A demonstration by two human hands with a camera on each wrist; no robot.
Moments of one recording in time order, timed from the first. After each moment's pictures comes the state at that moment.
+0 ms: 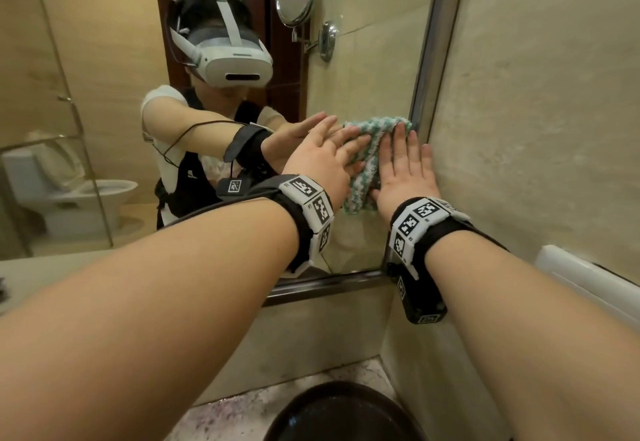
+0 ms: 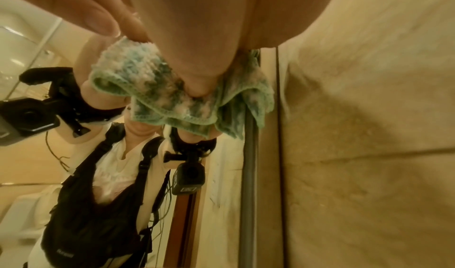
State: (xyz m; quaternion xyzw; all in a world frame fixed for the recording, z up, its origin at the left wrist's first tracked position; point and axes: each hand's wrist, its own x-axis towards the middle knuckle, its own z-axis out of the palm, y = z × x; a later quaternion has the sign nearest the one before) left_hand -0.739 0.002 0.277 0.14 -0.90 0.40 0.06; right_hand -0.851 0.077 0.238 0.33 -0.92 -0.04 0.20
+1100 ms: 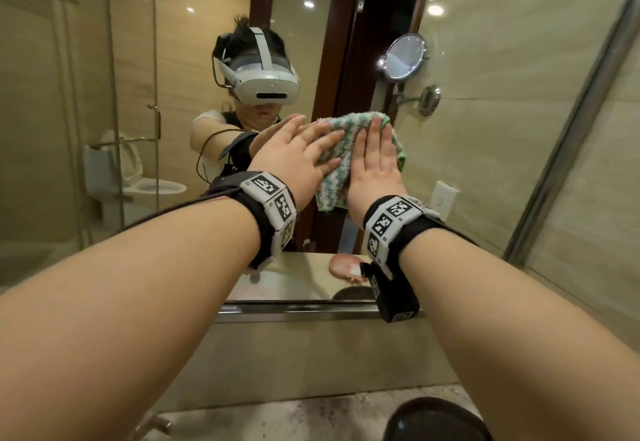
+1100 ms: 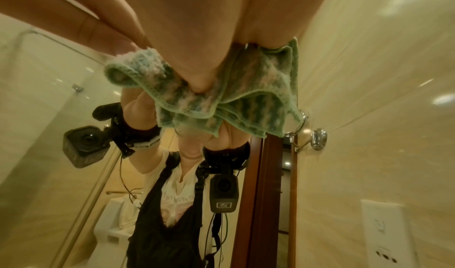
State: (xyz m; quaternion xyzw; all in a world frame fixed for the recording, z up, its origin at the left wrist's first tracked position) left_hand -0.491 -0.165 0.301 0.23 -0.88 0.39 0.12; right_hand -0.601 -0.091 0.290 0.44 -0.87 0.01 0.24
